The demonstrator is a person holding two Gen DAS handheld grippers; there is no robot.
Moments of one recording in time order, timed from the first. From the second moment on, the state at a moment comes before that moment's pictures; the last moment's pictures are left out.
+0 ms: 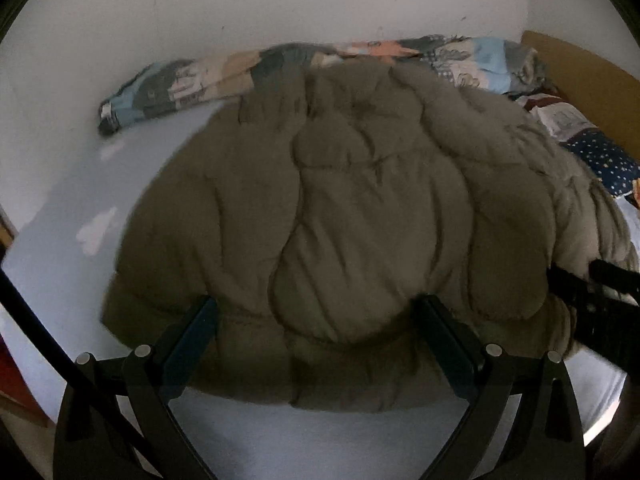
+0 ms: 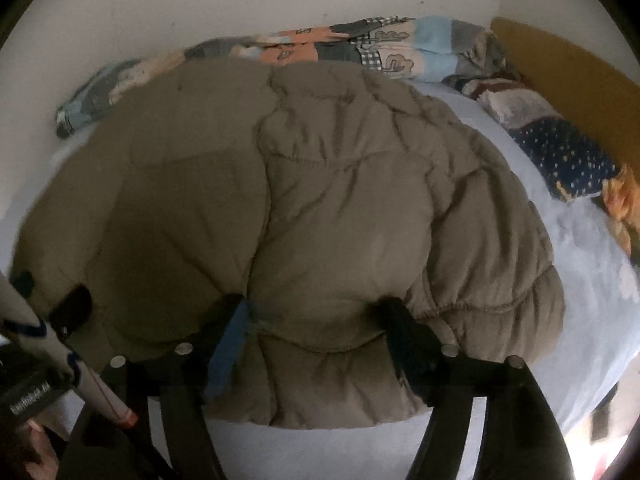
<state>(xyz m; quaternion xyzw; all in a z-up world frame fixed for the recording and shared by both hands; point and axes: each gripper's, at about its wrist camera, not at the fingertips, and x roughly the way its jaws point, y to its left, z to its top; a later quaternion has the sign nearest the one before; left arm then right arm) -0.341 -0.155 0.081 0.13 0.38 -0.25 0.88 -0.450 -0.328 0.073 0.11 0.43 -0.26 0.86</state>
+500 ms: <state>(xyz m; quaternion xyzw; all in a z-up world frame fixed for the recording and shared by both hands) -0.345 -0.171 0.062 0.15 0.36 -0.22 0.90 -0.439 -0.322 0.063 0.09 0.43 -0.27 0.85</state>
